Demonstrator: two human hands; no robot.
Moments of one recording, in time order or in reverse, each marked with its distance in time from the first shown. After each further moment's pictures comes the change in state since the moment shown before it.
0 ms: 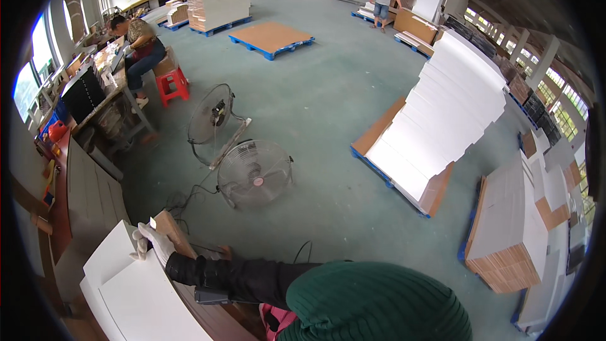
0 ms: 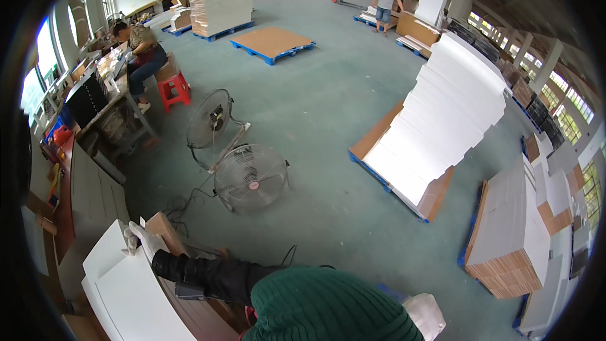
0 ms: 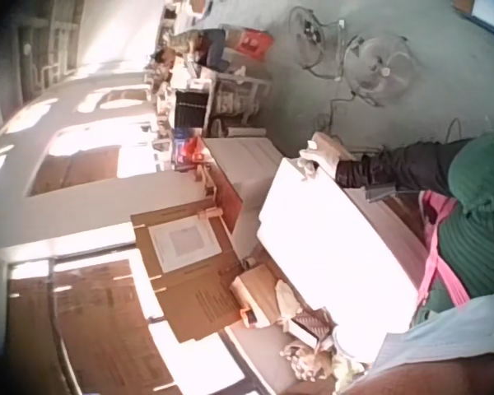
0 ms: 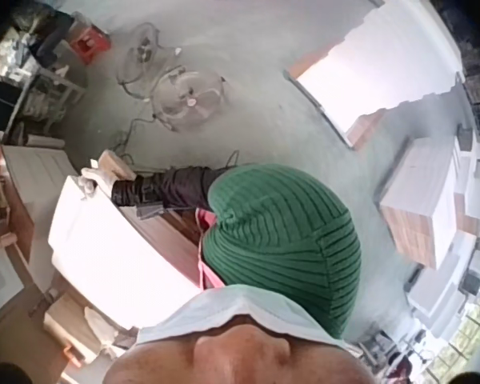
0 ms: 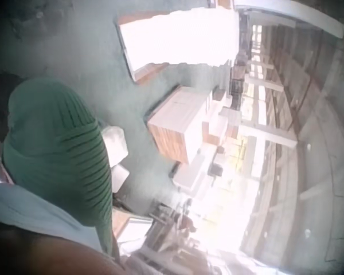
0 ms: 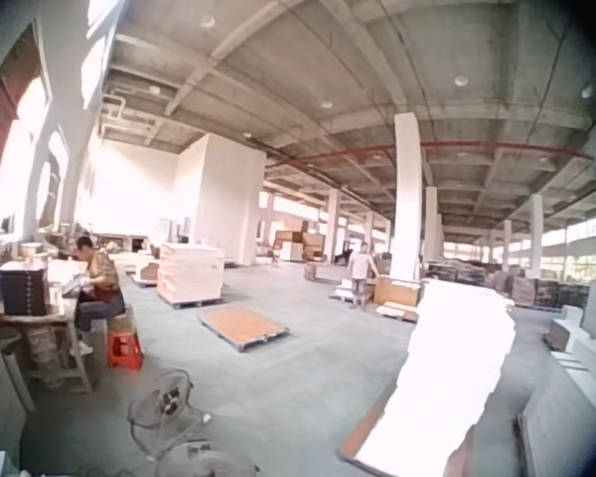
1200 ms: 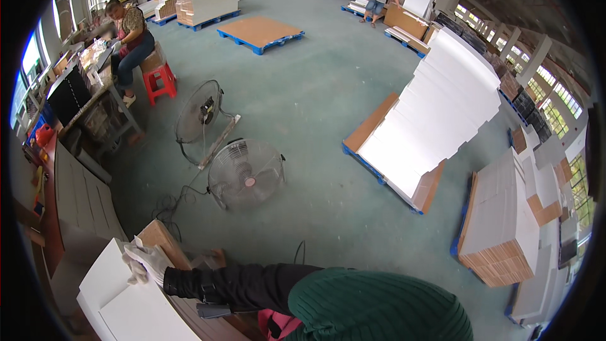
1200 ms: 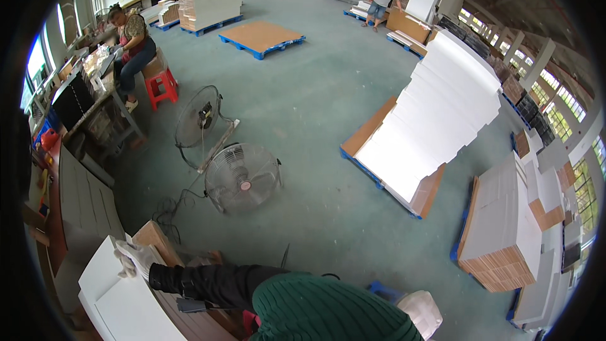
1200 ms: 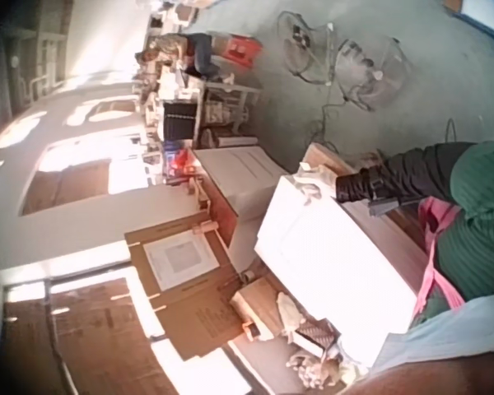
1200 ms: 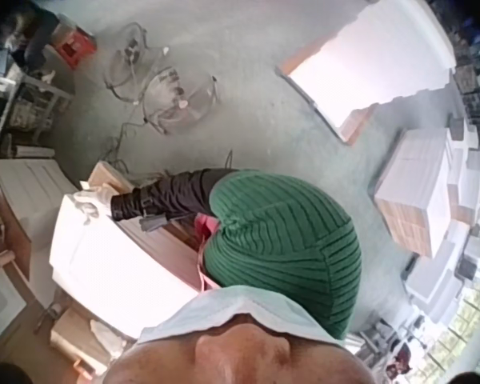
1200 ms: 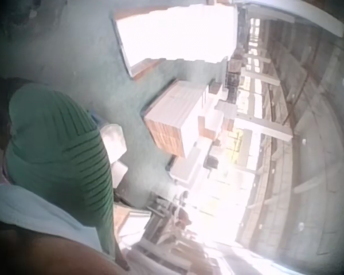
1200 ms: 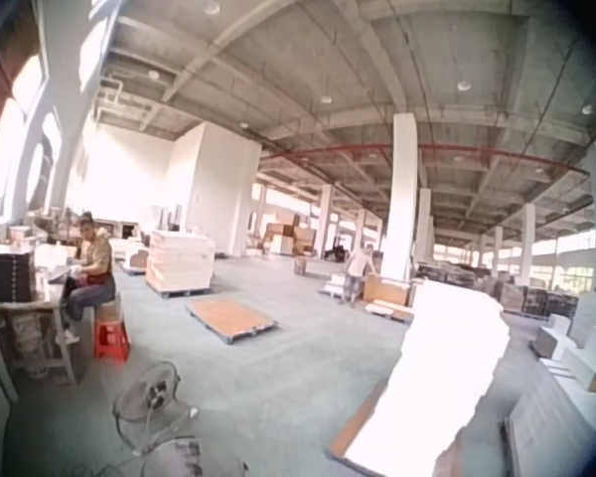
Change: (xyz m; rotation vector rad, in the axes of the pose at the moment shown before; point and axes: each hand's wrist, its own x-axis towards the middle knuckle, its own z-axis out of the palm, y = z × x) left_hand 0.019 -0.018 -0.006 -0.027 -0.017 -0.215; right_hand 0.007 -0.003 -0.005 -0.141 -0.005 0.037
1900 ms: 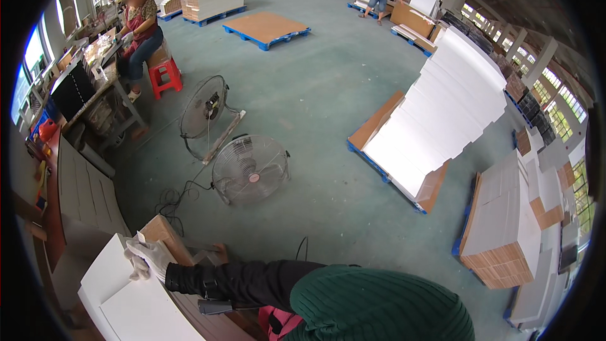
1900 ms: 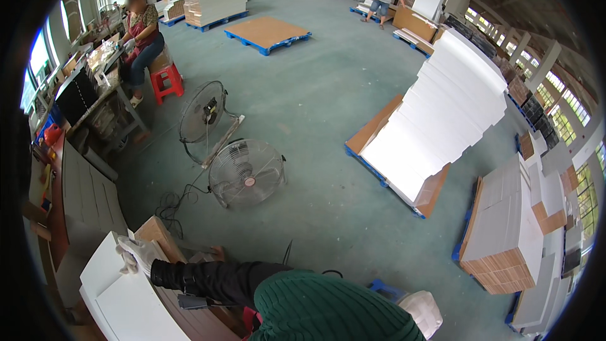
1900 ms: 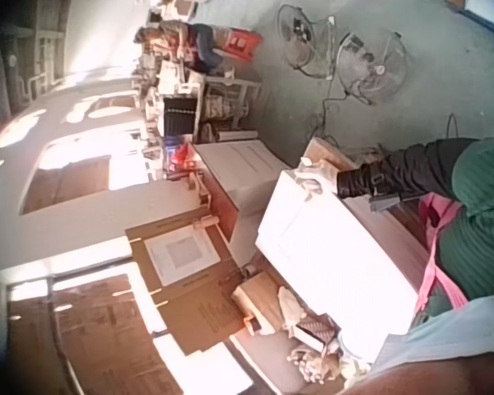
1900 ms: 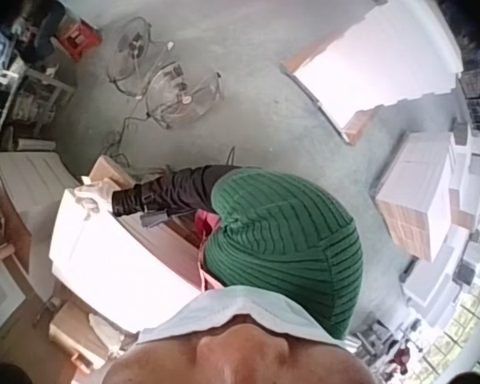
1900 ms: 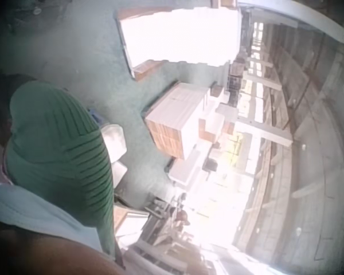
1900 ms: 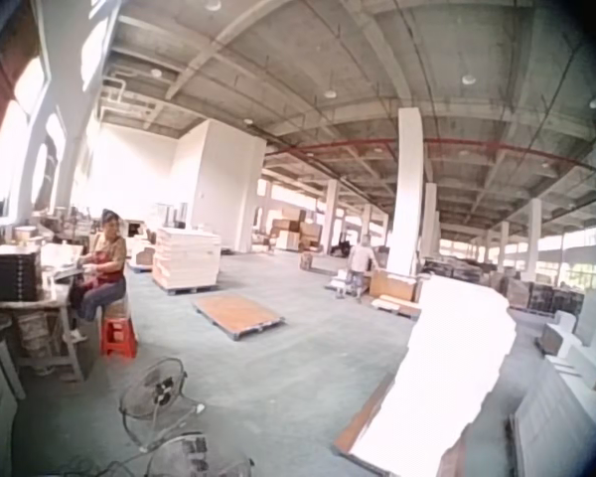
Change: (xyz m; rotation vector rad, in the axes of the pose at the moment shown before) left_hand -0.008 -0.003 -0.006 -0.028 0.029 -0.047; right_hand 0.007 0.004 -0.012 -0.070 -0.053 0.000
